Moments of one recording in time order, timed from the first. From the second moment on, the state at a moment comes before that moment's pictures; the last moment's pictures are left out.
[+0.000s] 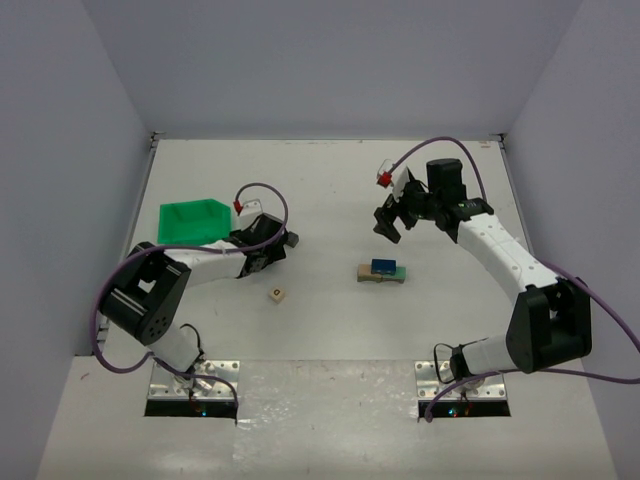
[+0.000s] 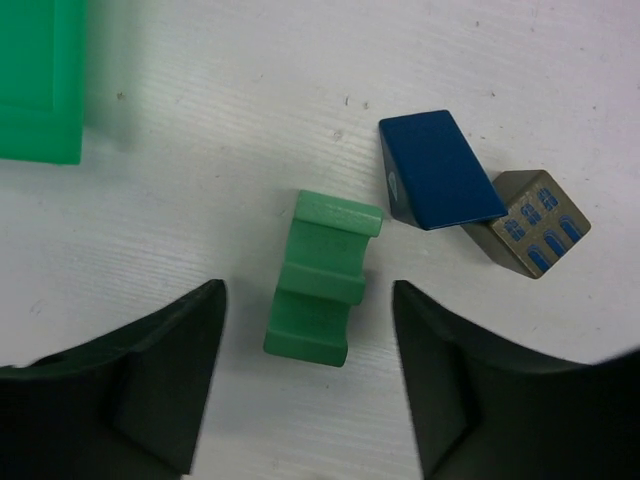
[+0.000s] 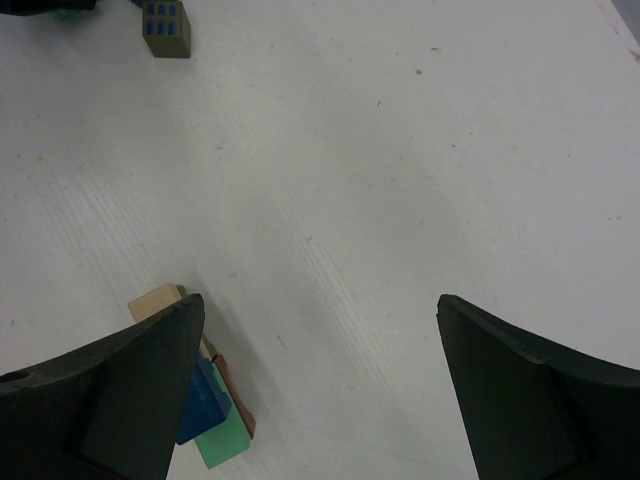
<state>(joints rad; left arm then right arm) -0.51 1.58 0.74 -0.12 -0.50 -0.72 0.23 1.41 1.00 -0.31 -0.55 -0.59</state>
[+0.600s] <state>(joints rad) -0.51 1.57 0.74 -0.08 -0.46 -0.70 0.22 1.37 1.00 -0.27 -0.55 -0.53</state>
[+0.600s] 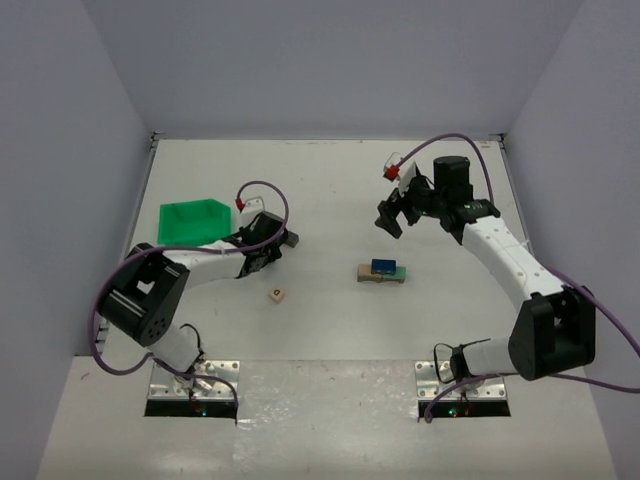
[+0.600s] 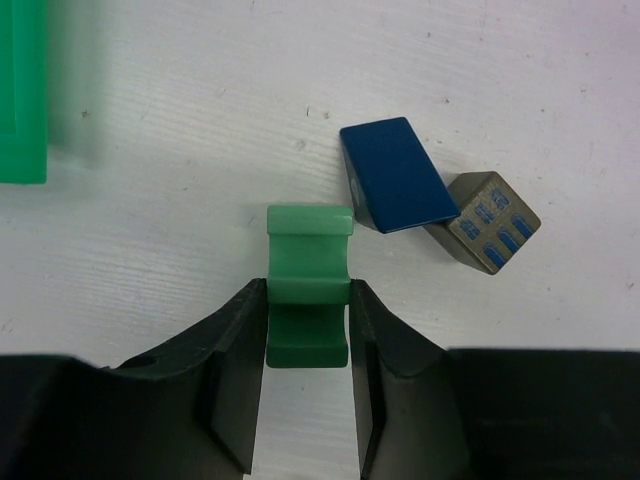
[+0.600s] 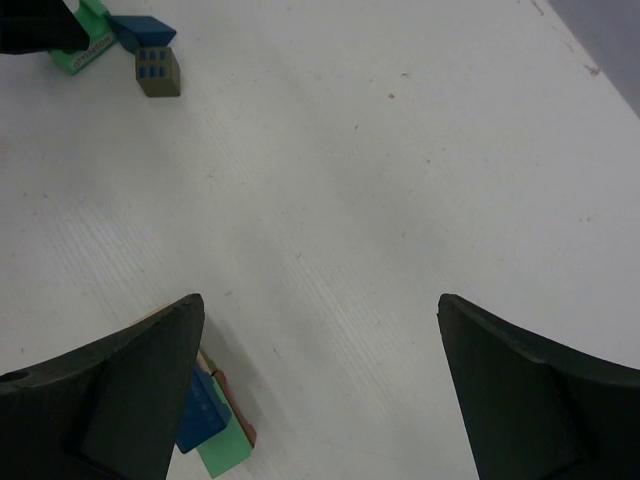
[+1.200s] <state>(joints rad) -0.51 1.07 0.48 0.32 -0.08 -0.56 0.21 1.34 1.09 -0.16 -0.81 -0.12</state>
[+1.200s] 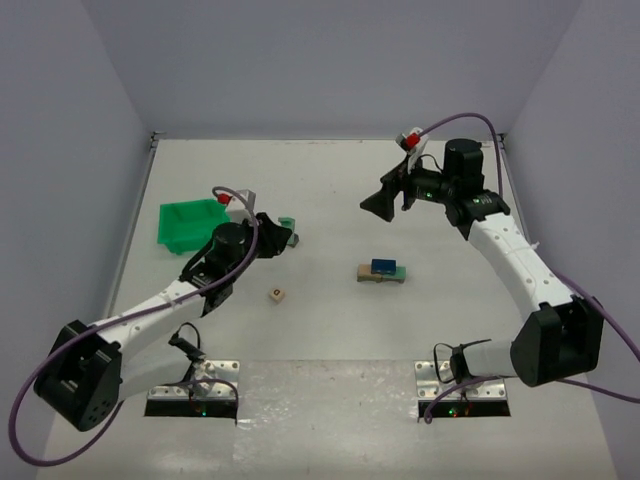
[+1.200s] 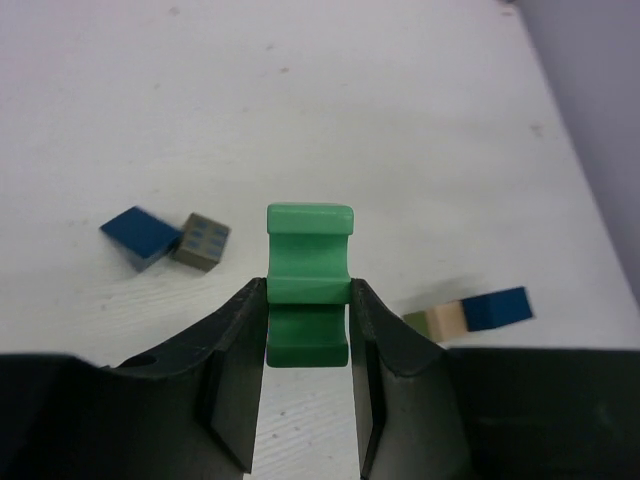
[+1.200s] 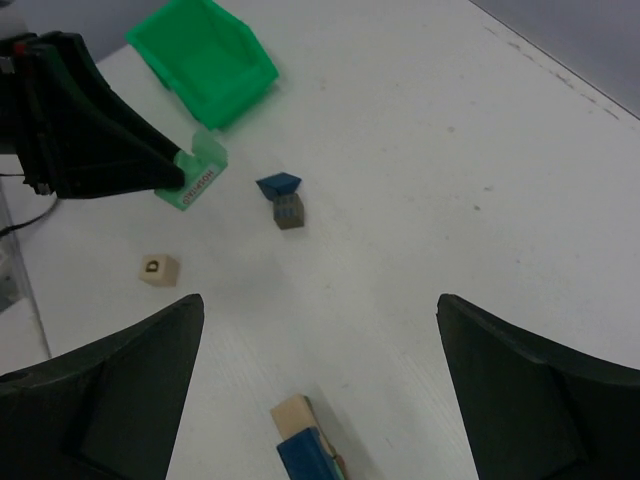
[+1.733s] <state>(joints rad) -0.51 0.80 0.21 0.99 0.42 -0.55 0.44 1.23 0.86 0.42 -1.10 0.46</state>
